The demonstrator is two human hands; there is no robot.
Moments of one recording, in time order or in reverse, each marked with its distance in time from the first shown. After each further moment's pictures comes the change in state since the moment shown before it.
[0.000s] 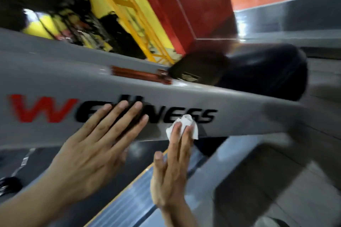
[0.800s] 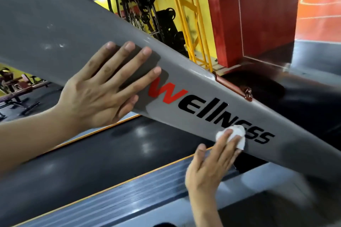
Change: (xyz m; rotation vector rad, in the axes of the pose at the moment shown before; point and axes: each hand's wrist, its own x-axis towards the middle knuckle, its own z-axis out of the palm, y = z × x) left_hand -0.079 -0.125 -0.066 0.453 0.110 -0.216; right_hand -0.009 -0.036 0.024 -0.303 -0.016 -0.007
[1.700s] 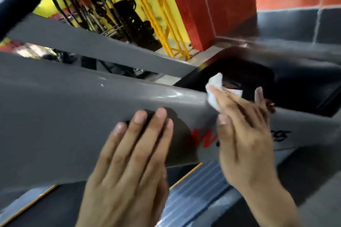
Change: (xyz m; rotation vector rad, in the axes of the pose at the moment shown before) left_hand -0.010 -0.019 -0.028 -0.529 -0.006 -0.182; right_hand 0.110 -0.171 -0.051 -0.098 -0.120 -0.376
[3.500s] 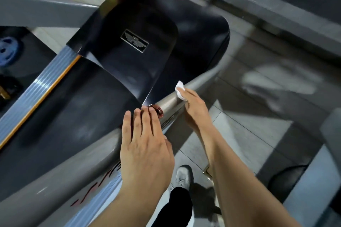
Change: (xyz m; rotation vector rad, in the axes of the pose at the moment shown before) left_hand 0.188 0.143 0.059 -0.527 -0.977 -0.068; right_hand 0.039 0.202 -0.060 0.088 -0.454 1.163
